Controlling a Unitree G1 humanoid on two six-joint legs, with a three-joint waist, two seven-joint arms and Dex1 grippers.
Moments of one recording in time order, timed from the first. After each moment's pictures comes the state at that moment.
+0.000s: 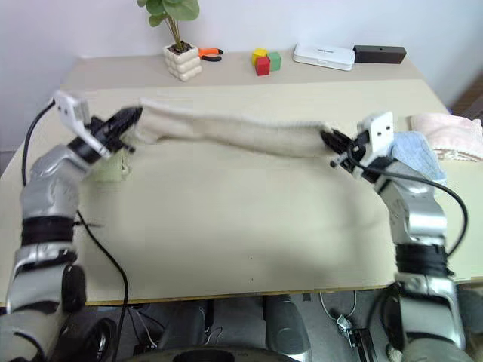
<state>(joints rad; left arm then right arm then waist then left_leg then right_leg) -0.54 0.60 0.29 0.33 -0.49 0.28 -0.87 -0.36 -0.66 -0.21 0.07 0.45 0.31 0.77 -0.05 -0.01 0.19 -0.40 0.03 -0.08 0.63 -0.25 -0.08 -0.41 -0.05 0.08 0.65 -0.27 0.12</state>
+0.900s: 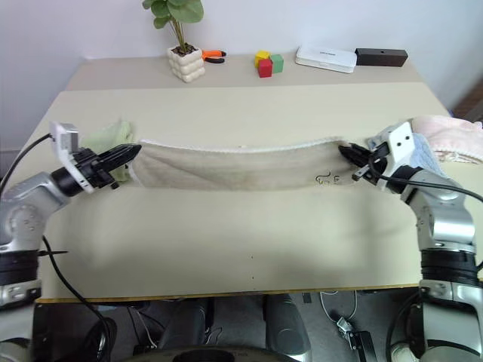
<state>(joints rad) -0.41 0.64 0.29 0.14 -0.62 0.53 -0.86 -0.40 -0.71 -0.21 0.24 0.37 0.23 0.85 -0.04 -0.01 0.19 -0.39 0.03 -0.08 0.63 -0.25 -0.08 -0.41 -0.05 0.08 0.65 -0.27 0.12</state>
